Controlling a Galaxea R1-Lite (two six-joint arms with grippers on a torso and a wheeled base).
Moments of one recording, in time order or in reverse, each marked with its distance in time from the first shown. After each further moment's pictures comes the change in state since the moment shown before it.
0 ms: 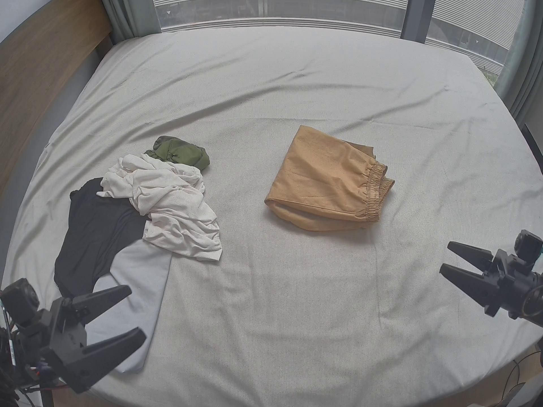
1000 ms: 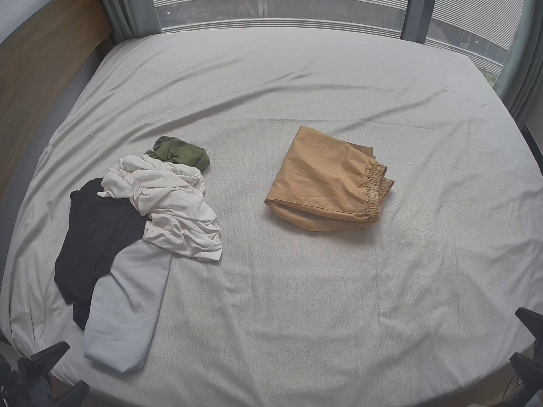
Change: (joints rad) left arm 0.294 -0.743 0.000 0.786 0.027 0.044; right arm -0.151 -1.009 -0.040 0.975 -0.001 -0.014
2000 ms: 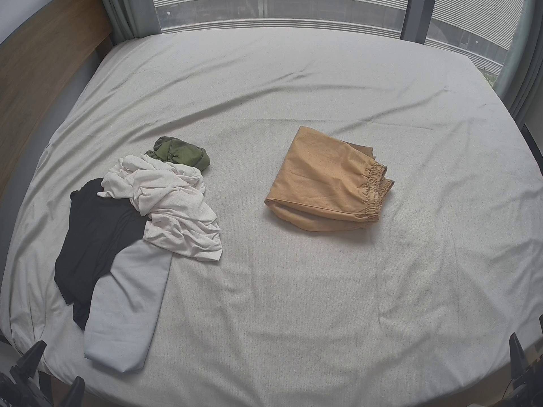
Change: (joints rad) left arm 0.220 -0.191 0.000 0.172 0.074 0.264; right arm -0.085 -0.253 0.085 0.240 -0.607 -0.307
